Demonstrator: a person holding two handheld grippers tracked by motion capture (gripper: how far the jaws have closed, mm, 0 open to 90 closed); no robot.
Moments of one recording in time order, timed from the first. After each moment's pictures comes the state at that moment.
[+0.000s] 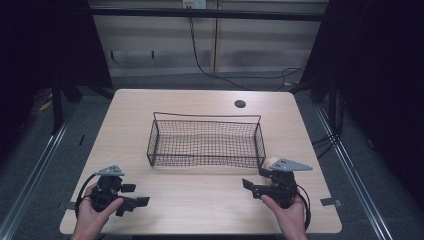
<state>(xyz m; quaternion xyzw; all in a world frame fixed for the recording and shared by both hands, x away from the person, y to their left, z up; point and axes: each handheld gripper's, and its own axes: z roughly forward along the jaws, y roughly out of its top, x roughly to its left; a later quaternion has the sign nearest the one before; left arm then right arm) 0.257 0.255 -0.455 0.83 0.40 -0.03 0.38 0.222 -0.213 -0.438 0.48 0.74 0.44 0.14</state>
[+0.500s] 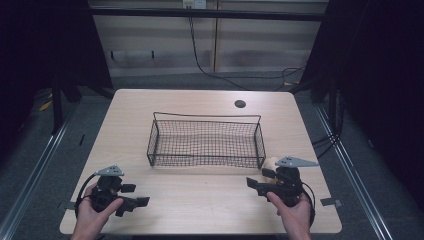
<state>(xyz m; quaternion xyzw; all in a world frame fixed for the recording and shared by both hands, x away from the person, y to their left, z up) 0.257 0.256 -0.455 0.83 0.40 -0.03 0.38 0.222 -0.224 -0.427 0.51 0.74 0.43 0.11</state>
